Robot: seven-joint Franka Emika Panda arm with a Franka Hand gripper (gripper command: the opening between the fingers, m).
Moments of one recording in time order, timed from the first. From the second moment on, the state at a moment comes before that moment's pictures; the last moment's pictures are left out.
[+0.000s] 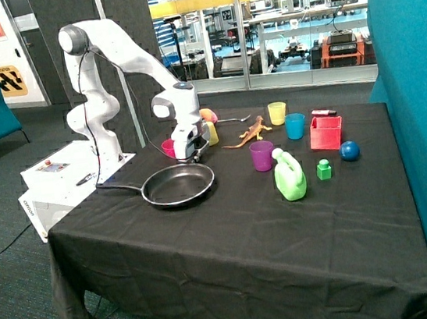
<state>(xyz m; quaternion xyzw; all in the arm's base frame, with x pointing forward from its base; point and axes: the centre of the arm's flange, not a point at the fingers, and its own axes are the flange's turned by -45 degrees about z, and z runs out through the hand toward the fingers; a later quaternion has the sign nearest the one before) 0.495 -0.051 0.268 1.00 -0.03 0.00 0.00</state>
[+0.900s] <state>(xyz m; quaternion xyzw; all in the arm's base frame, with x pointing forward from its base) 0.487 -0.048 0.287 1.00 0.00 0.00 0.00</state>
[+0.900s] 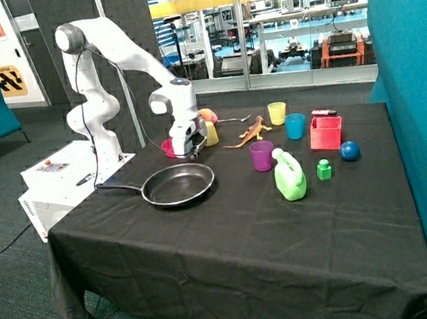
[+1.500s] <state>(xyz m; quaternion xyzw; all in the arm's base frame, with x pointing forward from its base) 0.507 -0.026 0.374 1.00 0.06 0.00 0.00</state>
